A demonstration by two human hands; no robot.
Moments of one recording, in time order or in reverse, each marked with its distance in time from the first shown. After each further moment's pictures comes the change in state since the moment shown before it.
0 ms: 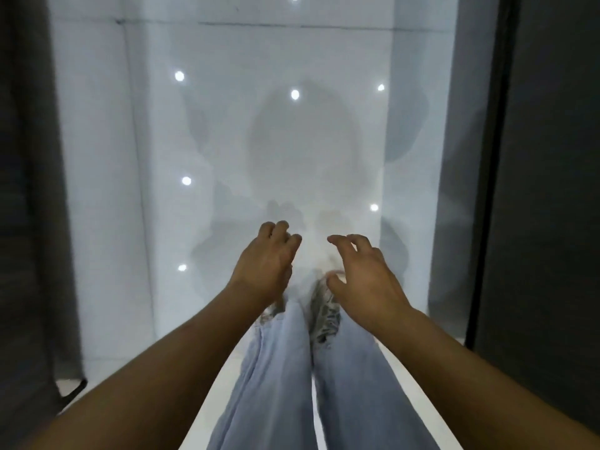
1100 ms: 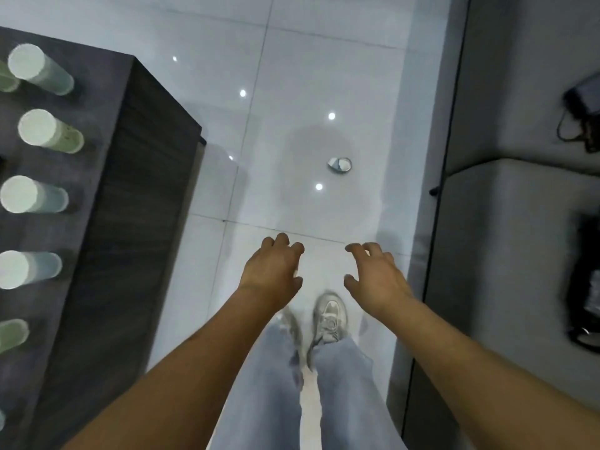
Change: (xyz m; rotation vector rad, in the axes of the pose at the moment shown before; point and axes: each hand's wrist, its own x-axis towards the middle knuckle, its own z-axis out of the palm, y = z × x) left_hand 0.062 -0.028 -0.500 -0.195 0.082 -0.285; right_hand 0.047 -0.223 -0.452 -0.217 -0.002 -0.090
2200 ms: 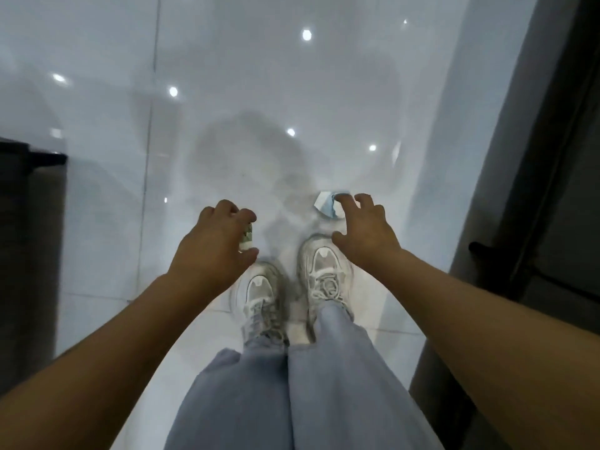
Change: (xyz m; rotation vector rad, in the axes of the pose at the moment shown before) left_hand 0.451 -0.129 0.056 -0.222 -0.044 -0.066; right_hand 0.508 0.059 -0.003 -0.038 -0.034 0.075
